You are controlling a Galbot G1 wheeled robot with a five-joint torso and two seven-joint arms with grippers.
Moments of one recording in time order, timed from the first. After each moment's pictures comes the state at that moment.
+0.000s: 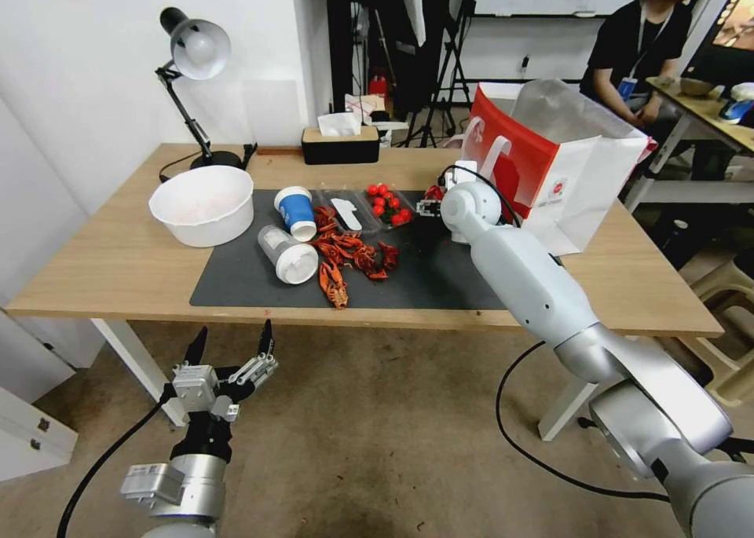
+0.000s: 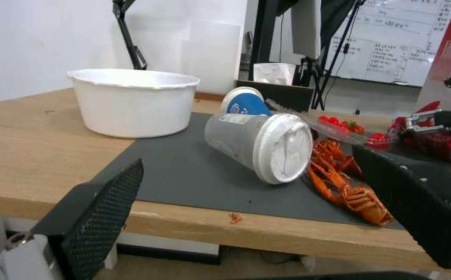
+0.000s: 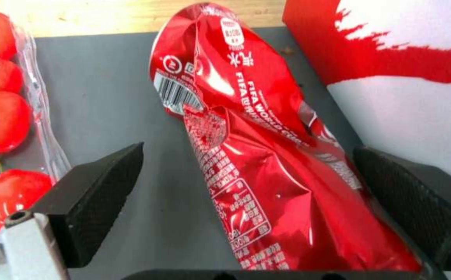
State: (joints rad) left arm 1.84 -1.45 -0.54 -2.26 -0.28 -0.16 -0.05; right arm -0.23 1.31 -0.12 1.14 1.05 -0.73 0.71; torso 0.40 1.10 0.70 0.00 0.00
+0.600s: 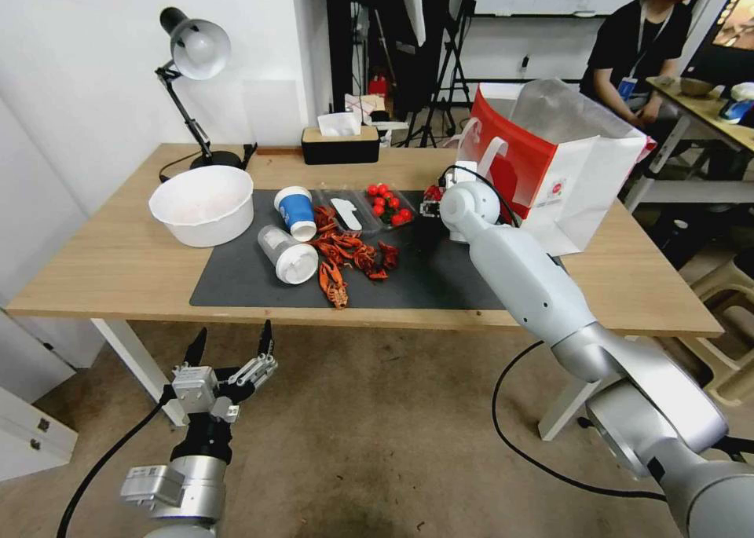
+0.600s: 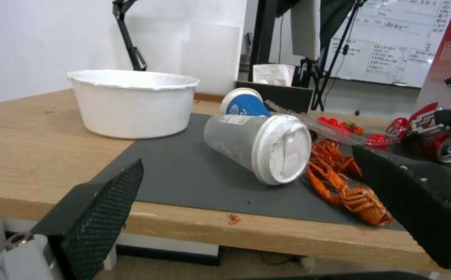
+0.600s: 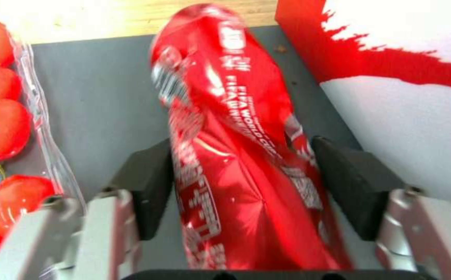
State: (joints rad) left arm 1.84 -1.45 -0.54 -2.26 -0.28 -0.16 -0.05; right arm -0.23 1.31 -0.11 1.15 1.09 -0.73 0.76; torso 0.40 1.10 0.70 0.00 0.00
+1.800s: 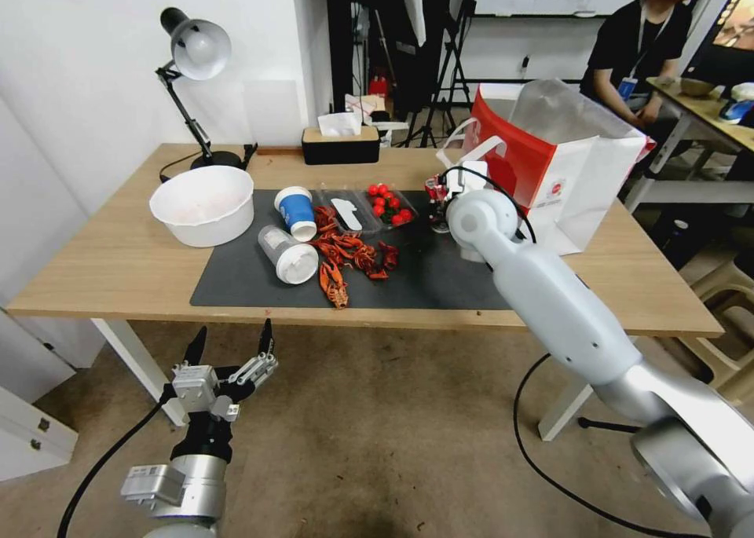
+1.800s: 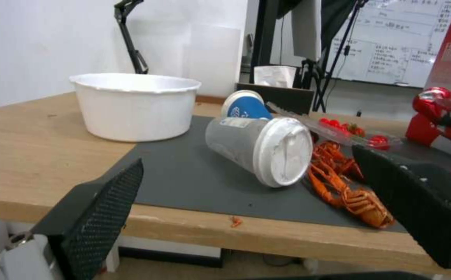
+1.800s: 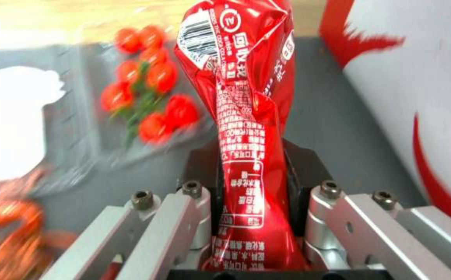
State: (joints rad) left arm 1.84 -1.45 -0.54 -2.26 -0.27 -0.16 -0.06; right arm -0.38 1.13 -0.14 1.65 1.27 -0.73 0.89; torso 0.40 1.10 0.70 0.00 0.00
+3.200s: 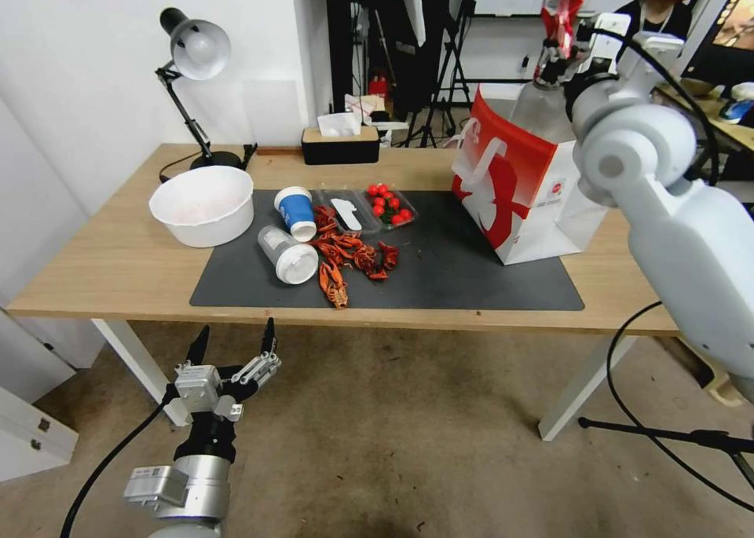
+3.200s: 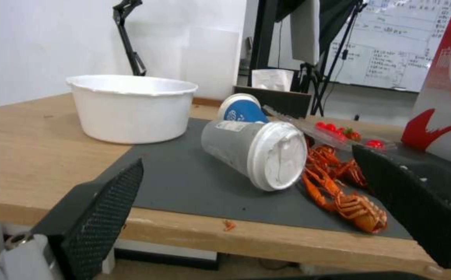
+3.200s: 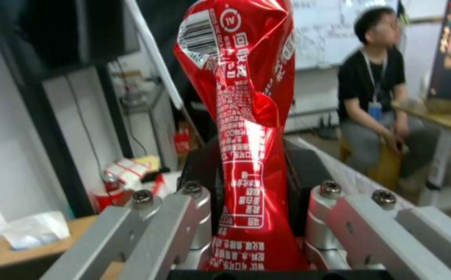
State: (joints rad) left arm 1.84 -1.46 -0.53 -2.27 -0.26 -0.17 -0.06; right arm -0.21 0.92 0.05 1.75 1.10 -0.52 0.77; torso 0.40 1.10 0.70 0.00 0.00
